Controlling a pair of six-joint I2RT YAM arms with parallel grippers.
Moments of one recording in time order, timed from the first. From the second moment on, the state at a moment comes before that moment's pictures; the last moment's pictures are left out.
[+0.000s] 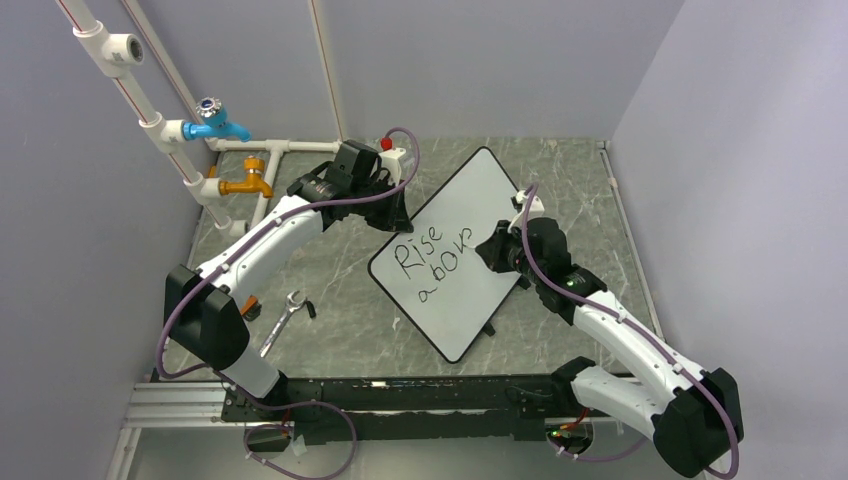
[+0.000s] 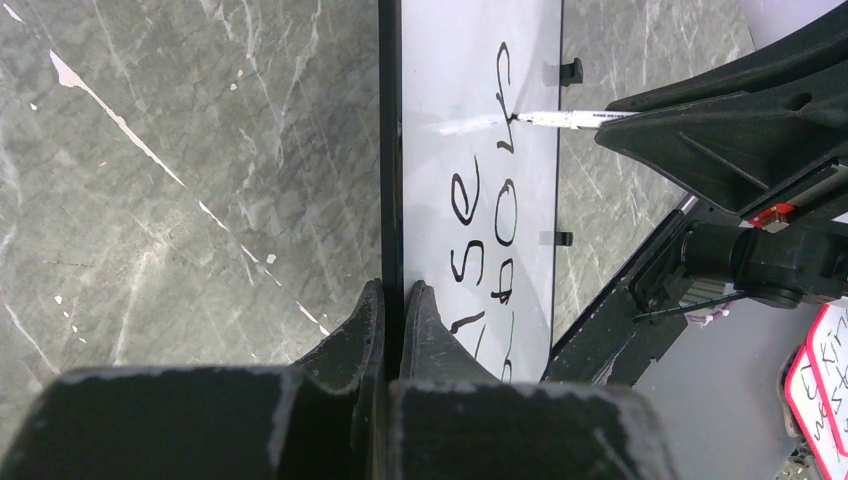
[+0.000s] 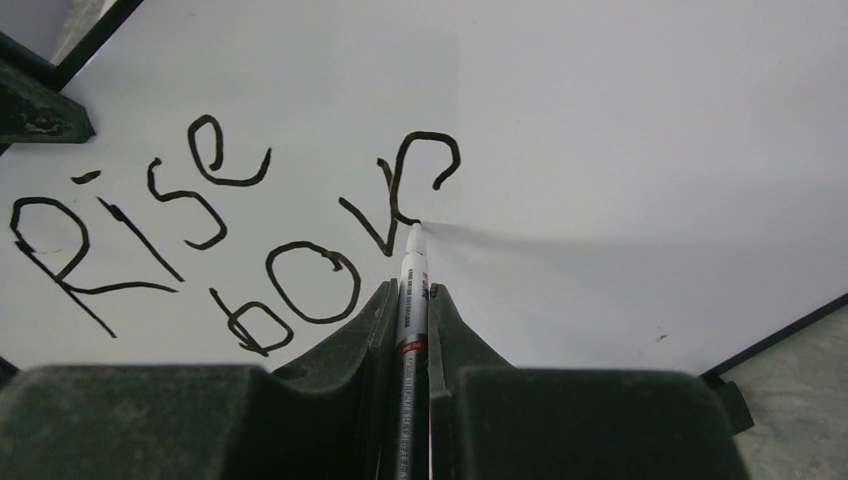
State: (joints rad) left arm -0.56 1.57 1.44 -0.62 0.39 -0.23; right arm 0.50 0.97 0.66 -0.13 -0.05 0.42
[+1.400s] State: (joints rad) left arm -0.56 1.57 1.44 -0.62 0.40 -0.23; right arm 0.47 1.15 0.92 -0.22 0.15 0.38
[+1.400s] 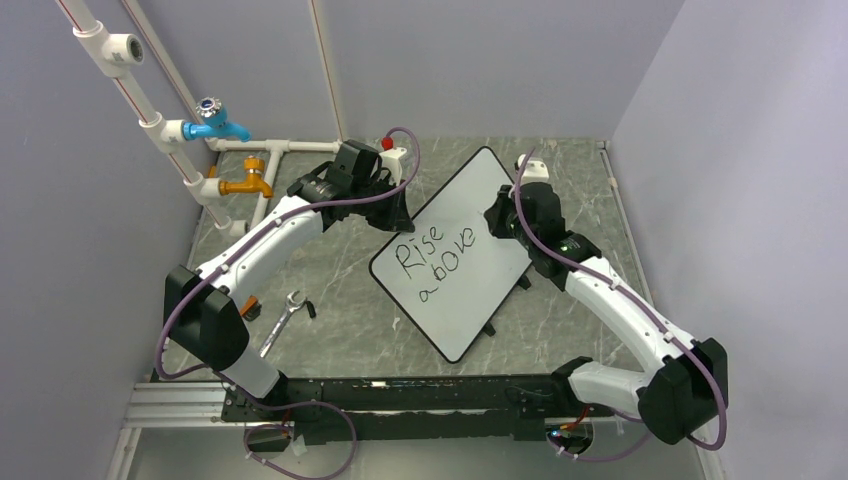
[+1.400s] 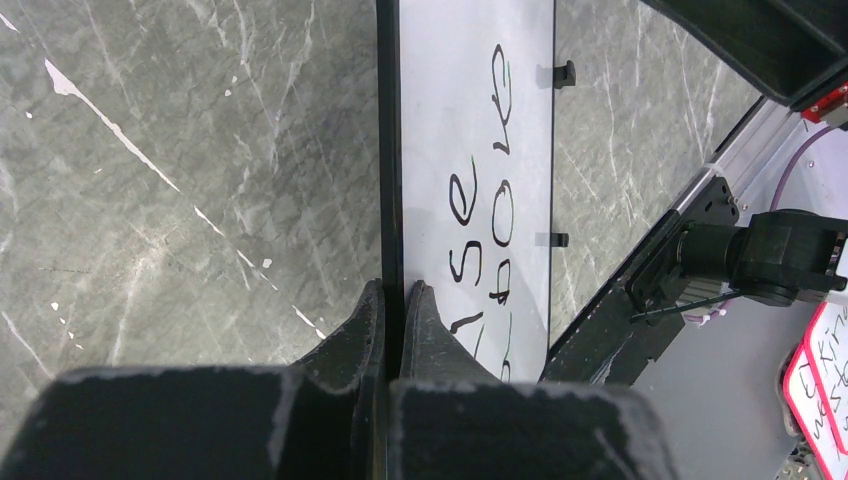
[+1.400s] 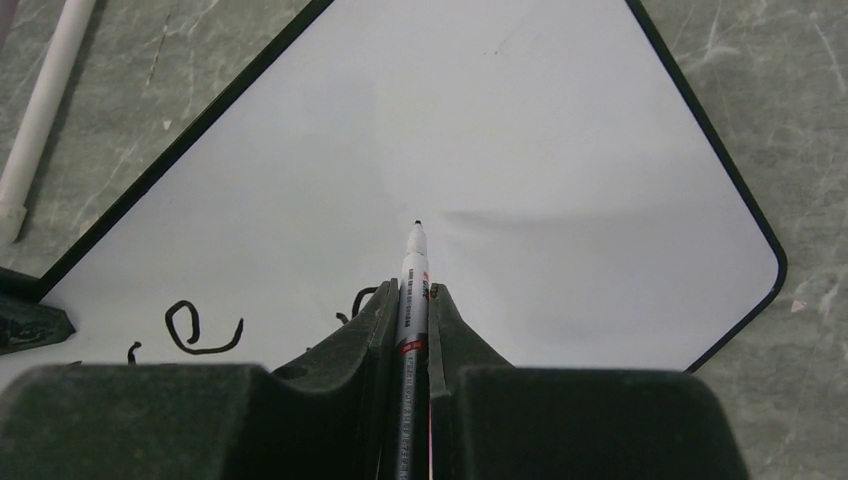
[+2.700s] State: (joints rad) left arm -0.57 1.56 1.44 -0.62 0.39 -0.23; right arm 0.35 1.18 0.85 -0.15 -0.02 0.38
